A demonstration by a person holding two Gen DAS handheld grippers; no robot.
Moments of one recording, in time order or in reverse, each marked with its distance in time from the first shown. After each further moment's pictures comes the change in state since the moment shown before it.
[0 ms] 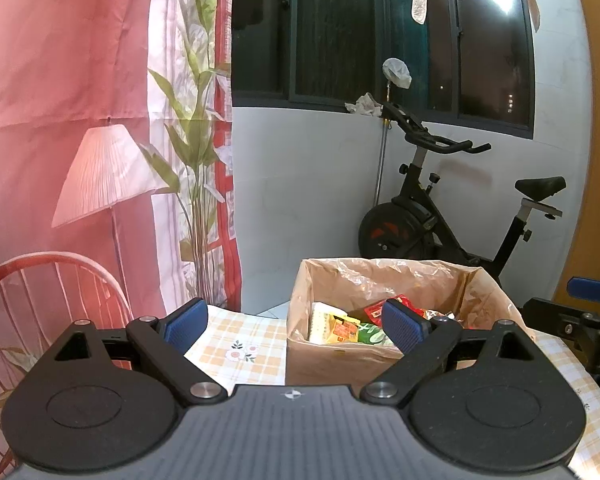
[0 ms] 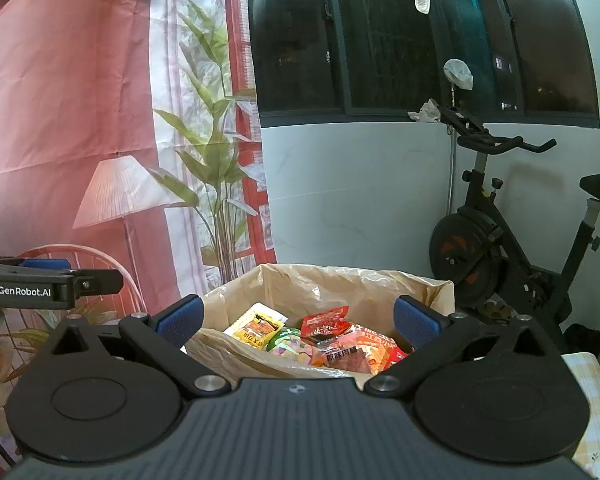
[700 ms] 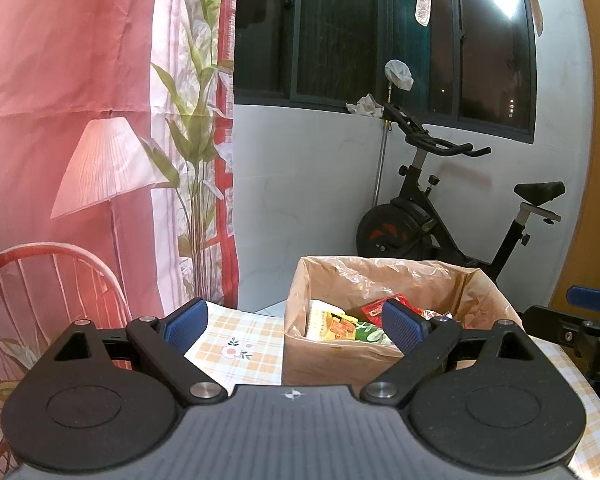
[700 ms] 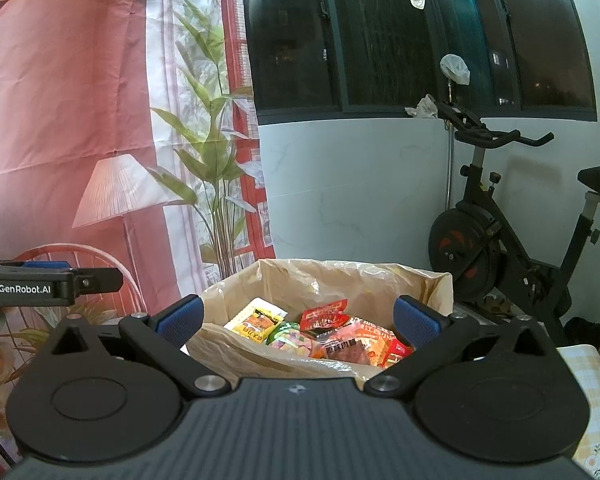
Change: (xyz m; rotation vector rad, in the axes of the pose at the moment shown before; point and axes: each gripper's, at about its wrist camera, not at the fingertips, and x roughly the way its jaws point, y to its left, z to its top) left arm 0.004 0.007 0.000 -0.021 0.001 -0.014; right arm -0.004 0.001 -0.003 0.015 0.008 -0.009
